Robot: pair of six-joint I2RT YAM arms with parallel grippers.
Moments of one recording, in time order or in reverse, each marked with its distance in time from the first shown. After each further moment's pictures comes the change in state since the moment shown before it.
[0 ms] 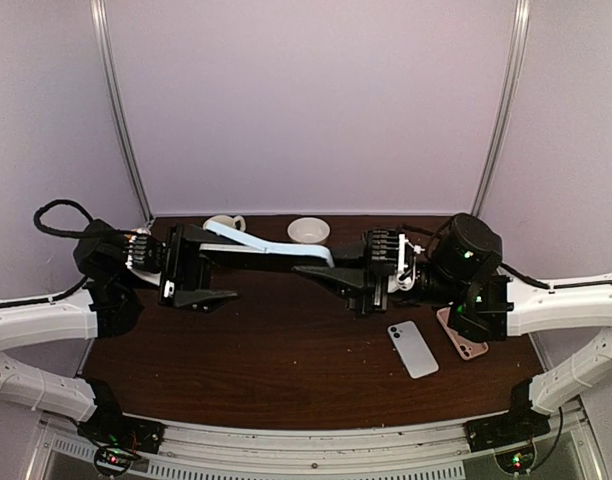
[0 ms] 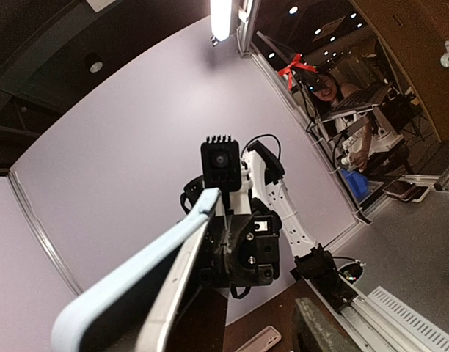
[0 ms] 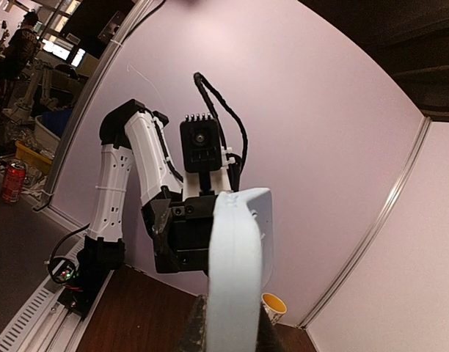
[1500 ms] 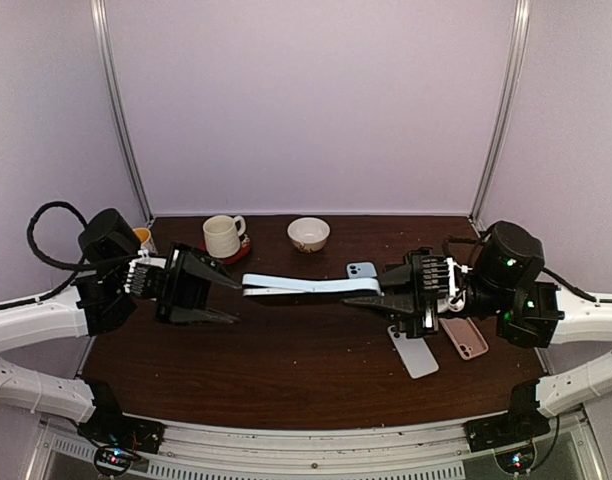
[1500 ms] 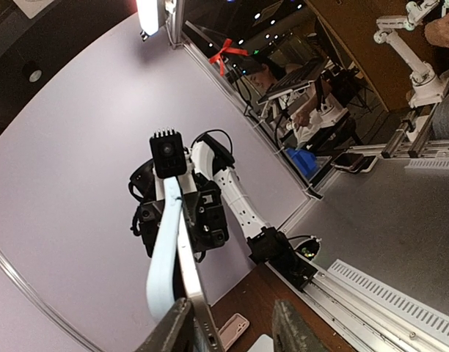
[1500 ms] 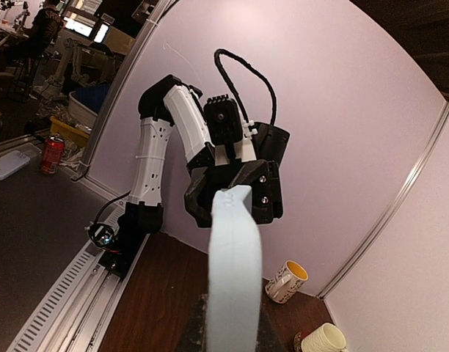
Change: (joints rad) left arm -0.008 -0.058 0.045 -0.351 0.185 0.261; right arm -0.007 -0.276 -0.106 -0.324 -0.037 -0.051
